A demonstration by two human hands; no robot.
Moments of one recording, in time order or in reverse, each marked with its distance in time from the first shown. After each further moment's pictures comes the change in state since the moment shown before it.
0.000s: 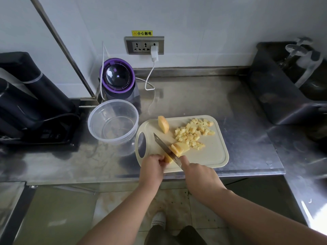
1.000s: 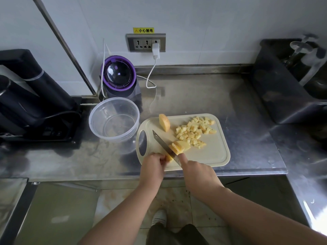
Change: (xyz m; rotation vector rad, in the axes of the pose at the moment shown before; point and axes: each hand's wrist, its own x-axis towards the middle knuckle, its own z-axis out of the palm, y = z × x) left_hand -0.002 -0.003 0.001 0.066 0.030 0.046; right_hand 0.005 -0.002 0.003 -0.022 0.020 -0.019
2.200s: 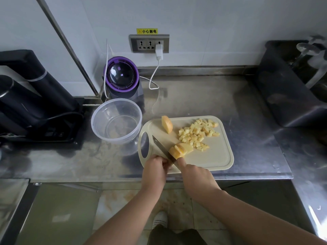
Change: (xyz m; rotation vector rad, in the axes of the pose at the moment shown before) left_hand 0.003 -0.009 0.009 -0.001 0.005 -0.020; right_hand 0.014 -0.005 0.009 0.003 -0.037 -0.011
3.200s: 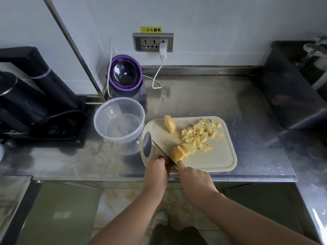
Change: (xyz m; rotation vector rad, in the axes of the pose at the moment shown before) left_hand 0.001 -0.008 0.007 0.010 0.005 0.013; right_hand 0.006 -0.008 0.011 -0.063 -0.025 0.001
